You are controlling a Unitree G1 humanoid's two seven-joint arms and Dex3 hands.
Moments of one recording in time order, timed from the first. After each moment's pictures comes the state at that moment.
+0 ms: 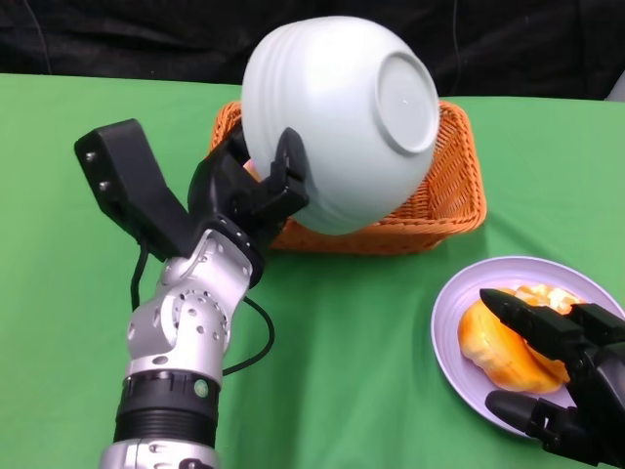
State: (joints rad) left arm -0.63 -0.25 0.24 0.46 -0.57 0.30 0.02; right arm 0.28 -0.29 0.07 -0.27 -0.73 -0.27 -0.16
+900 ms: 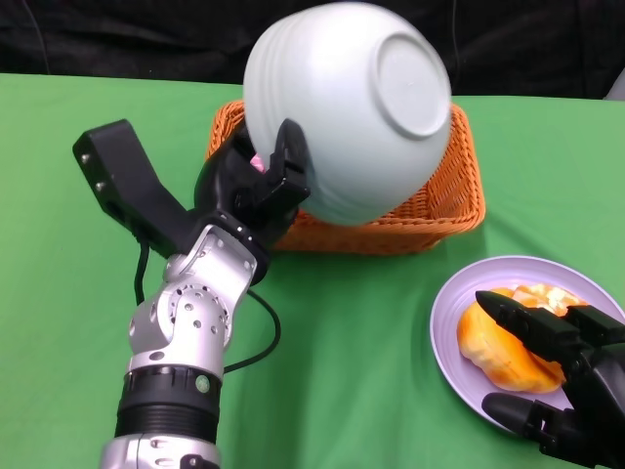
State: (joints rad) left arm -0.63 -0.25 0.22 0.44 -0.64 0.29 -0.06; right arm 0.29 -0.29 0.08 -0.30 -0.72 -0.24 -0.14
